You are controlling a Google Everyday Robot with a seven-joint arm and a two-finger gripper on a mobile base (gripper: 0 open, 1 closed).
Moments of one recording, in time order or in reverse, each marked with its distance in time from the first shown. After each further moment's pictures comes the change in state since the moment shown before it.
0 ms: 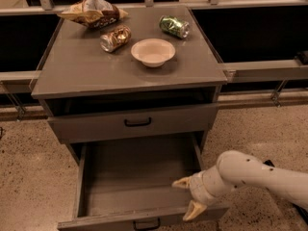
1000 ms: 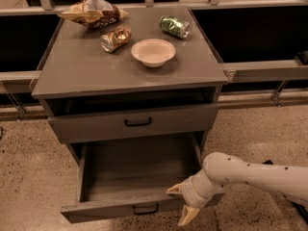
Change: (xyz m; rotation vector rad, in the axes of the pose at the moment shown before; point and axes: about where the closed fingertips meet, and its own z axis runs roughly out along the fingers) arm 0.012 0.006 0.051 -0.121 -0.015 0.000
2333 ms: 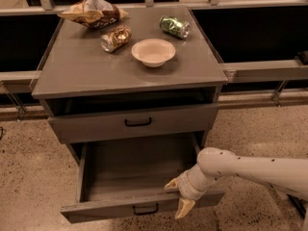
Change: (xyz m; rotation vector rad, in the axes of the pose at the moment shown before) arm 0.009 -0.030 0.012 0.008 0.010 0.003
